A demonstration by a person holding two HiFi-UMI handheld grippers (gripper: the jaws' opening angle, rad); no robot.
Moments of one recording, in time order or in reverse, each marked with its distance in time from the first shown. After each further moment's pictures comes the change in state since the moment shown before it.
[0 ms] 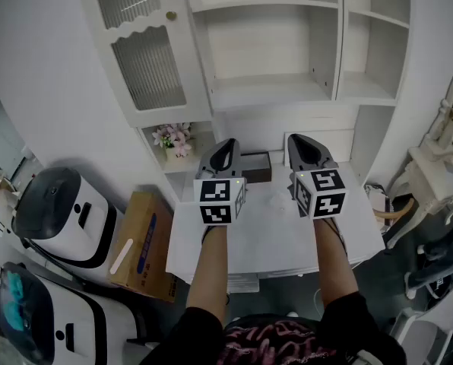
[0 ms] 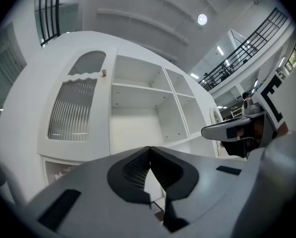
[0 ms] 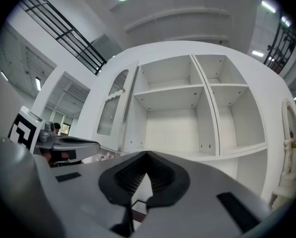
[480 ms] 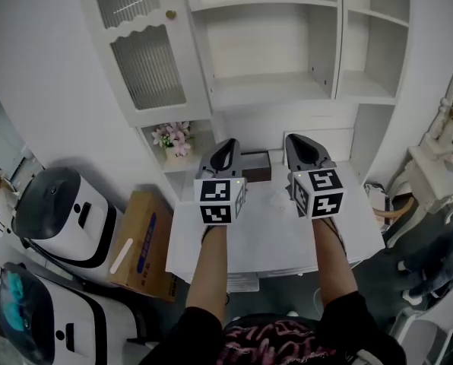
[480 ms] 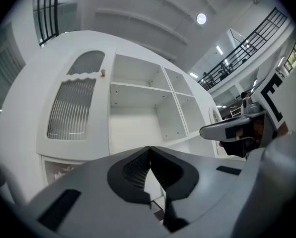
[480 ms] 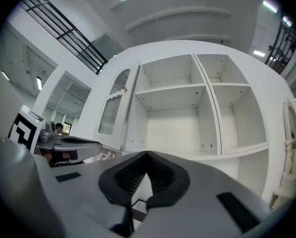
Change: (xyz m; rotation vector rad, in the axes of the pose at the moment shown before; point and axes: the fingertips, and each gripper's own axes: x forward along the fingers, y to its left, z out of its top) left arm -0.001 -0.002 -0.002 0.006 0.005 -0.007; right arm 0.001 0.006 -0.002 -0.005 0.005 0.012
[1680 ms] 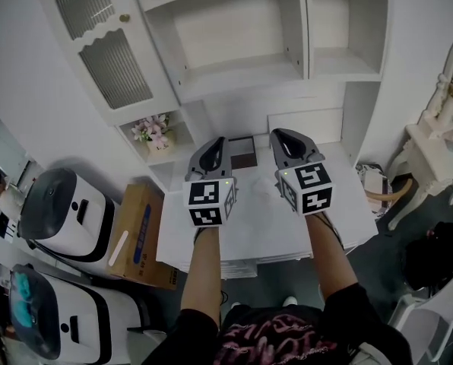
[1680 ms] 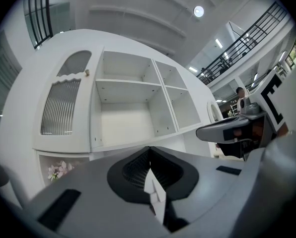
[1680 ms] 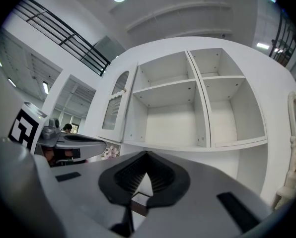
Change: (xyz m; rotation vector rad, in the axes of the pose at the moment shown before) left arm 0.010 -0.069 -0.010 0.029 0.054 0.013; right arm -0.031 -0.044 -0.026 0.006 0.017 0.076
